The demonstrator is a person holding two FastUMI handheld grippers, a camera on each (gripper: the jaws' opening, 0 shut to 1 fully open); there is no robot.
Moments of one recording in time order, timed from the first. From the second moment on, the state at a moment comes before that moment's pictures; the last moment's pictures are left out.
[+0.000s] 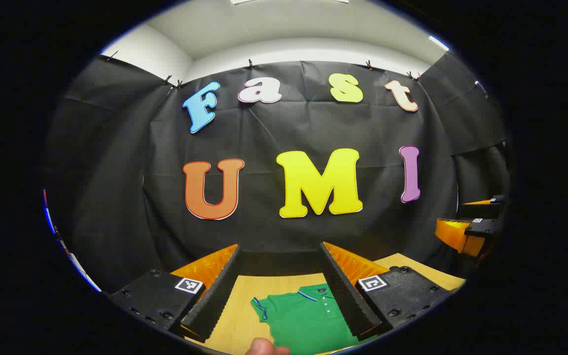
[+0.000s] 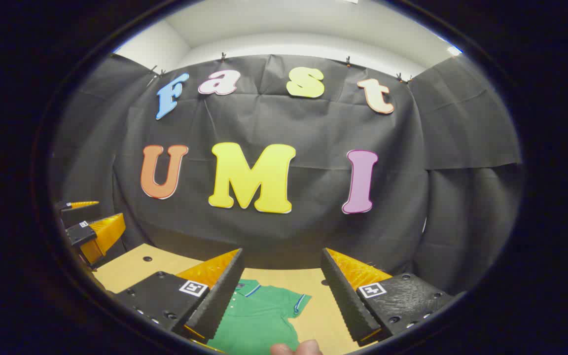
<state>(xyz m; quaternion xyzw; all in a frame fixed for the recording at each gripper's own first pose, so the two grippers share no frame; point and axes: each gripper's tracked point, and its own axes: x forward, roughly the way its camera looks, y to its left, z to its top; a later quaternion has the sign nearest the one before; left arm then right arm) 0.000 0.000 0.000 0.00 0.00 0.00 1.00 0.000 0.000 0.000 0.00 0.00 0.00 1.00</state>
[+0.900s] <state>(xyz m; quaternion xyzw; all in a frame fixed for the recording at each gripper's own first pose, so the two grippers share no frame) 0.021 -0.007 -0.023 -0.01 0.03 0.00 1.00 0.019 -0.015 -0.011 -0.02 0.01 0.00 1.00</state>
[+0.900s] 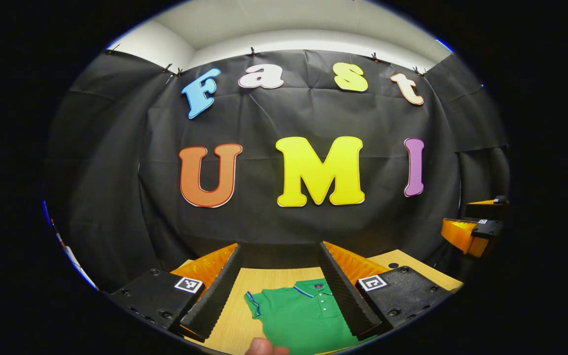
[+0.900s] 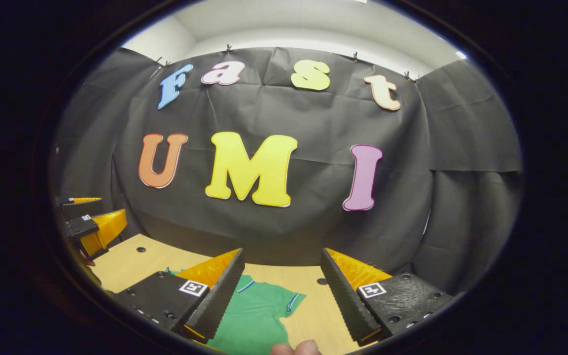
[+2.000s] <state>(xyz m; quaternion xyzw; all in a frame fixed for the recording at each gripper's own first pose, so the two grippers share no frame) 0.034 0.000 -0.040 0.01 0.05 0.02 1.00 0.135 -0.045 -0.229 -0.02 0.25 0.00 0.97</state>
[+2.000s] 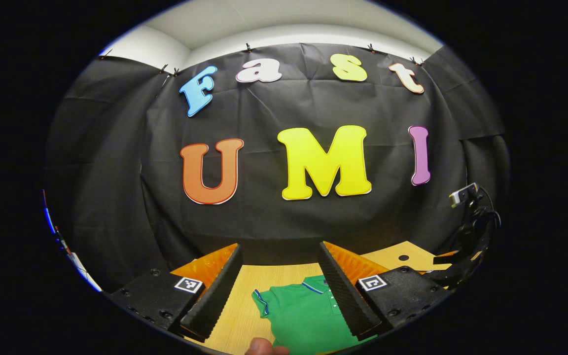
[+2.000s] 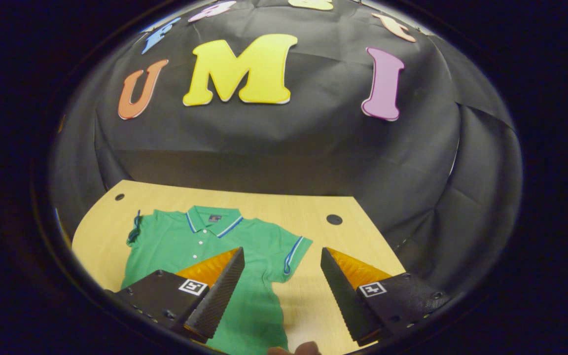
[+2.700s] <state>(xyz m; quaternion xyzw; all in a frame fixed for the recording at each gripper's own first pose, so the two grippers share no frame) 0.039 0.004 -0.050 0.03 0.08 0.05 1.00 0.209 -0.067 -0.376 0.00 0.37 0.00 0.93</state>
